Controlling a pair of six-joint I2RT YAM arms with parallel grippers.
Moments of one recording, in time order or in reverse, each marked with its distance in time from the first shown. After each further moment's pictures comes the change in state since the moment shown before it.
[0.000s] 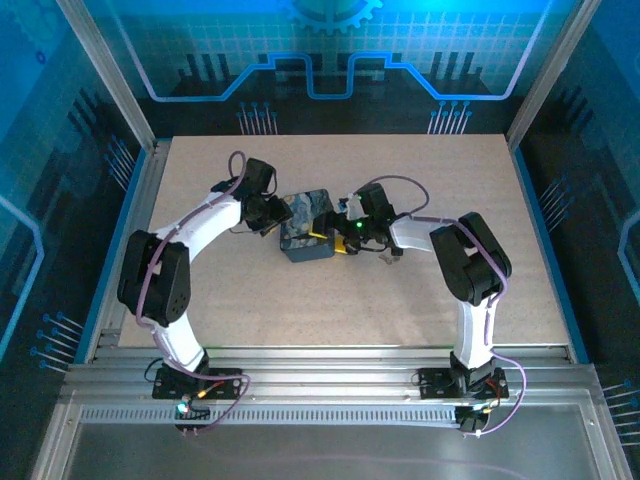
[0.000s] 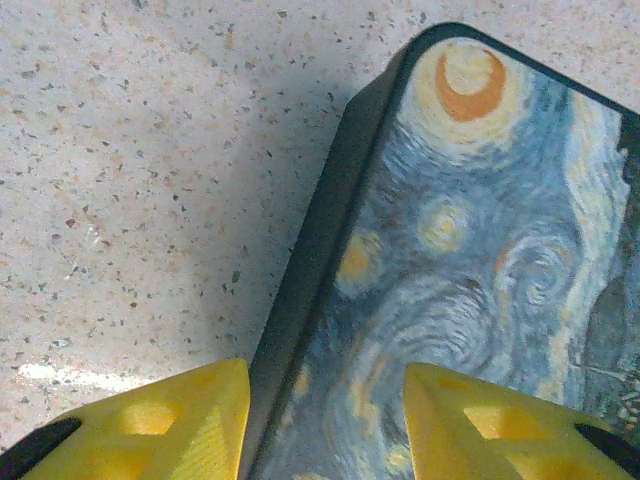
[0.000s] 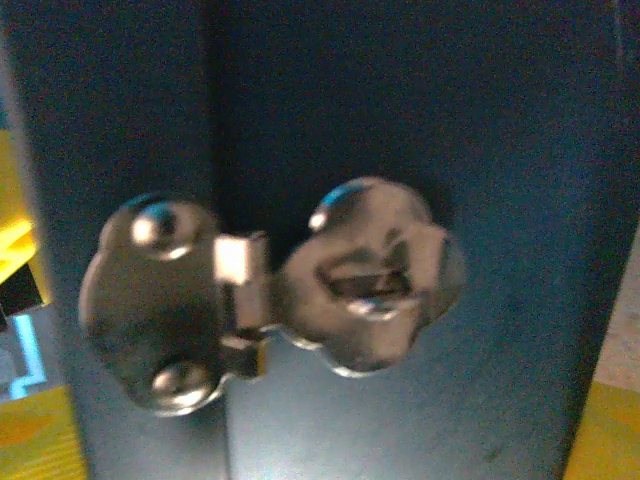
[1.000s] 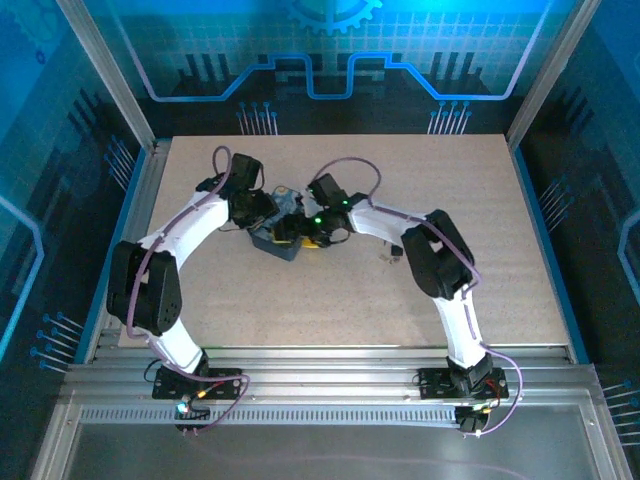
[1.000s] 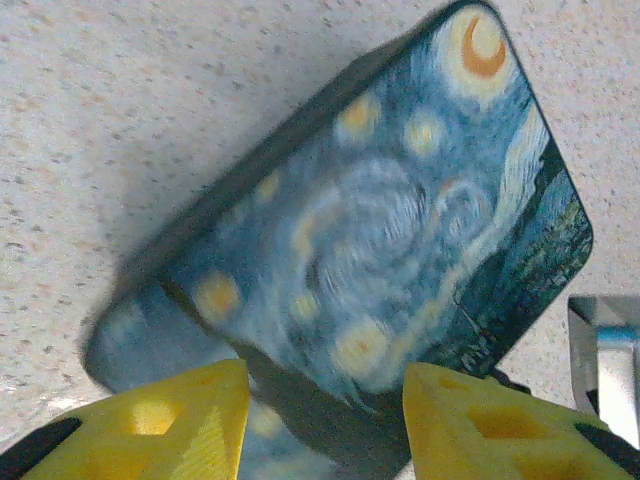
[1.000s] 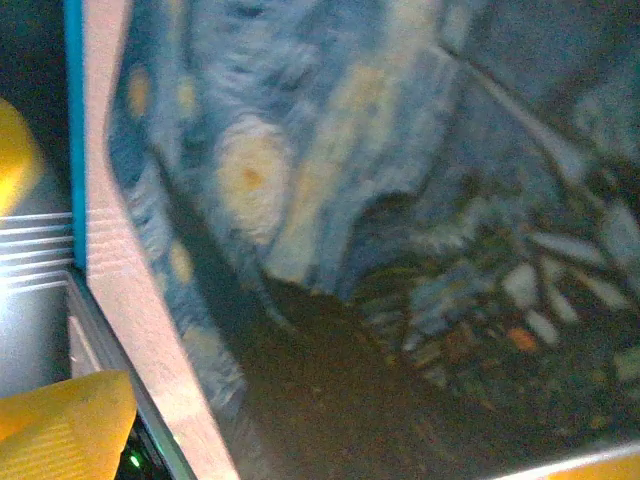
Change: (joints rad) left arm 0.061 -0.085 0.001 -0.069 -0.064 0.022; right arm 0.203 0.224 0.512 -0.408 0.138 -0.190
